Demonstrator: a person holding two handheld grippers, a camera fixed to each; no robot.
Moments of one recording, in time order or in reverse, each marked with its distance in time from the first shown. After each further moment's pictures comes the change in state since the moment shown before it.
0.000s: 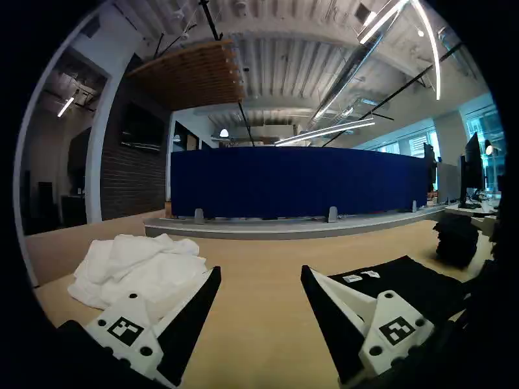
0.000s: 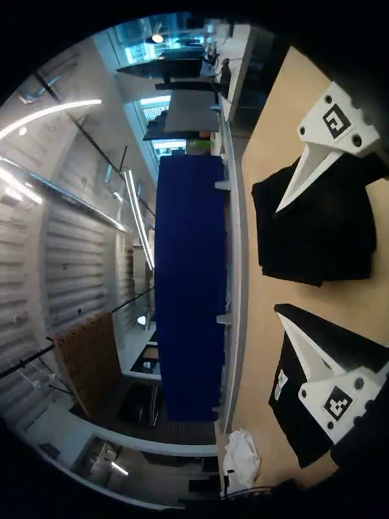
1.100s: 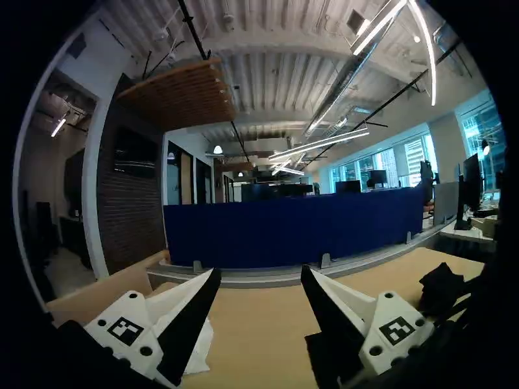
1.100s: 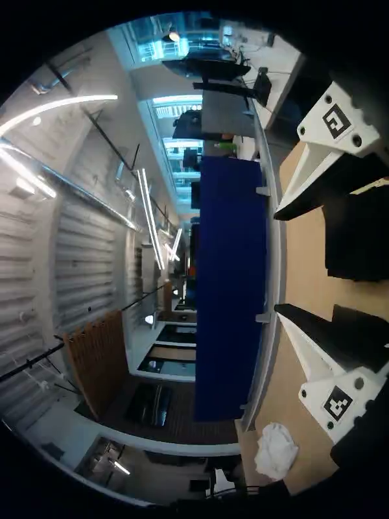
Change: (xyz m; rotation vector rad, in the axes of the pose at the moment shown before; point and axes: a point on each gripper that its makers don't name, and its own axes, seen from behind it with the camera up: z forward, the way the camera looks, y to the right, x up) left arm 0.212 0.018 0.005 -0.019 0.057 0.045; right arm 0.192 0.004 -0.010 -0.005 0.031 -0.025
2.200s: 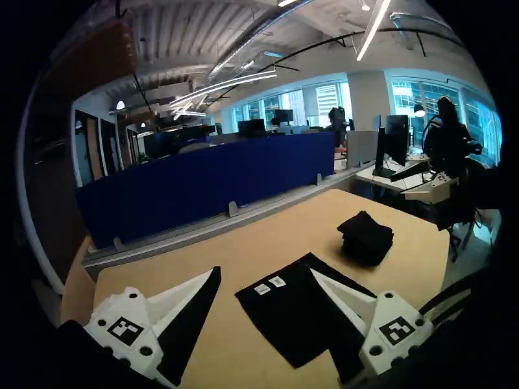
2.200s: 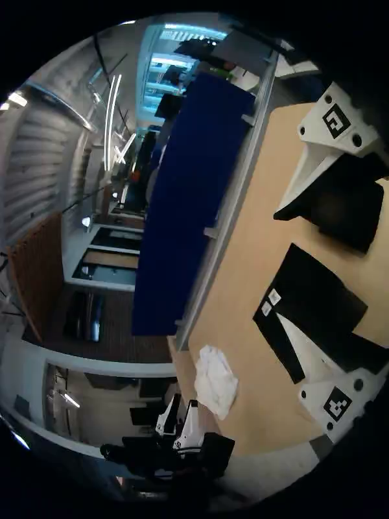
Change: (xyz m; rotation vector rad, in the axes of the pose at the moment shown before) left arm -0.022 0.105 -0.029 -0.557 -0.350 0.129; right arm -0.012 -0.087 -0.028 0.527 -0.397 -0.185
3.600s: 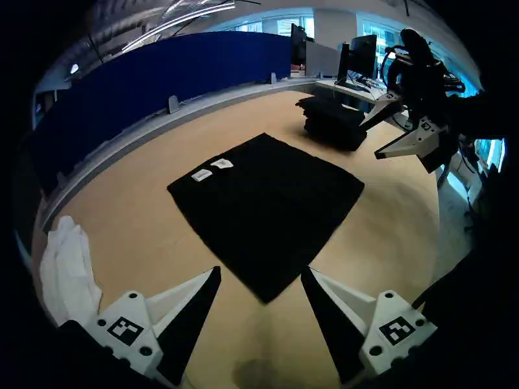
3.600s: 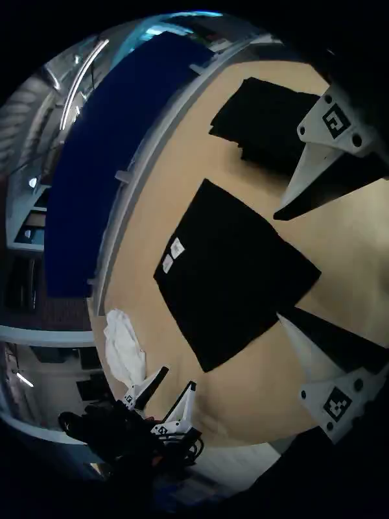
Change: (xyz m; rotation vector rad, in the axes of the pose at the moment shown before) left arm -0.242 0.069 0.039 -0.232 -0.396 0.069; right arm -0.206 -0.084 0.058 0.173 -0.336 -0.060
